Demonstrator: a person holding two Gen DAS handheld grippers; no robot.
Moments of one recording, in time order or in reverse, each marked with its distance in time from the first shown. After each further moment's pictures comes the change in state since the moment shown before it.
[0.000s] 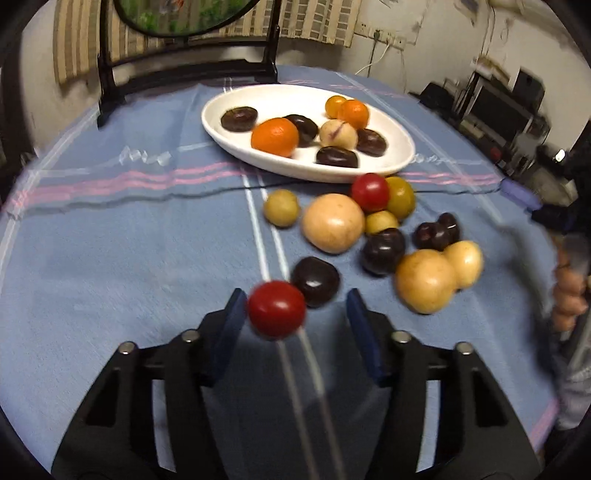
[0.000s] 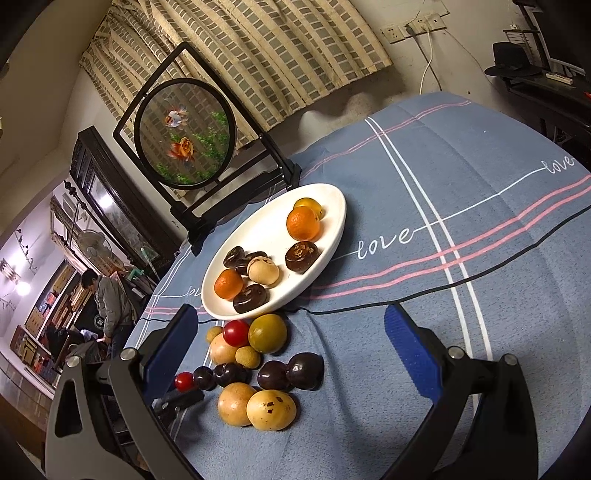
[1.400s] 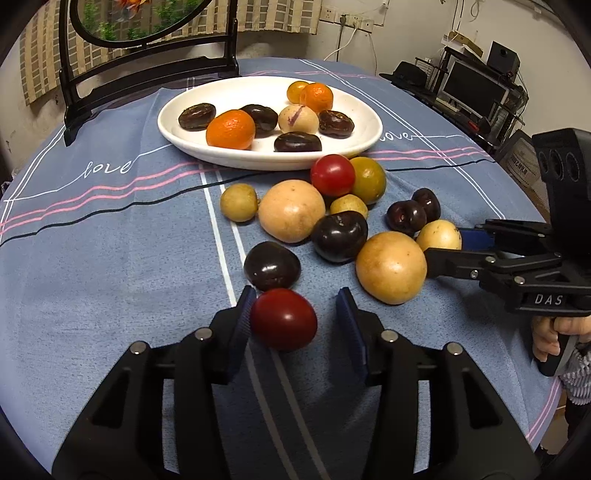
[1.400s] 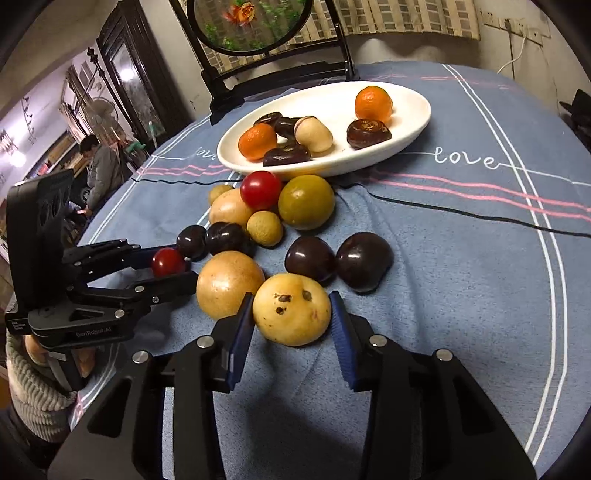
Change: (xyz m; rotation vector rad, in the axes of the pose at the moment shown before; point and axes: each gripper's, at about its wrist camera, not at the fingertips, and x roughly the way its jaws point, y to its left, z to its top) left arm 0.006 -0.013 -0.002 0.078 0.029 -0.090; right arm 0.049 0.042 -0.068 -0.336 0.343 -0.032
